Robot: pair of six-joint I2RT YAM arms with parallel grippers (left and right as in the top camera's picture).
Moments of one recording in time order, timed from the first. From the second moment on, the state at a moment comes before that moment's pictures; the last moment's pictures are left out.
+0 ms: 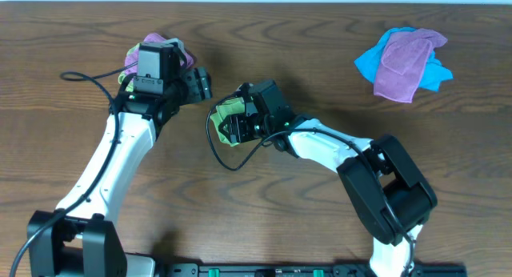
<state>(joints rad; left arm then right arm) -0.16 1.55 1.14 -0.42 0.15 -0.38 0.63 2.00 1.14 0.01 -0.40 0.49</state>
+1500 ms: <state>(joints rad) 0.05 1.44 0.97 -0.56 0.50 -0.47 -0.03 1.09 0.98 -0.73 -0.45 0.06</state>
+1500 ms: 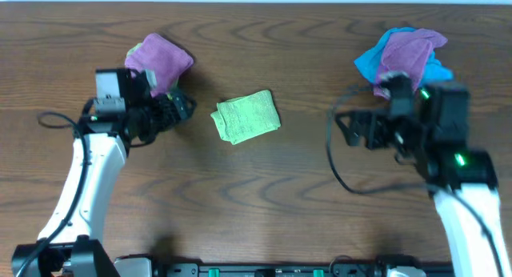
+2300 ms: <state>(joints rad) -0.09 1.63 0.73 -0.01 0.63 -0.78 -0.17 0.51 0.64 -0.81 -0.47 0.04</state>
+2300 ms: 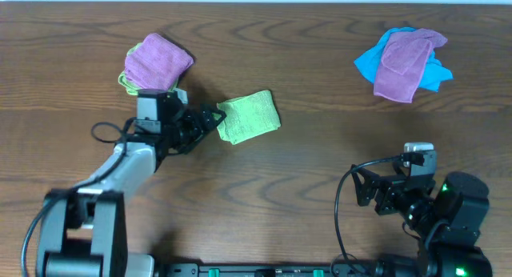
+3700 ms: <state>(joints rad) -0.23 2.00 0.74 0.59 0.69 -0.98 -0.17 0.51 0.64 -0.81 -0.47 0.04</state>
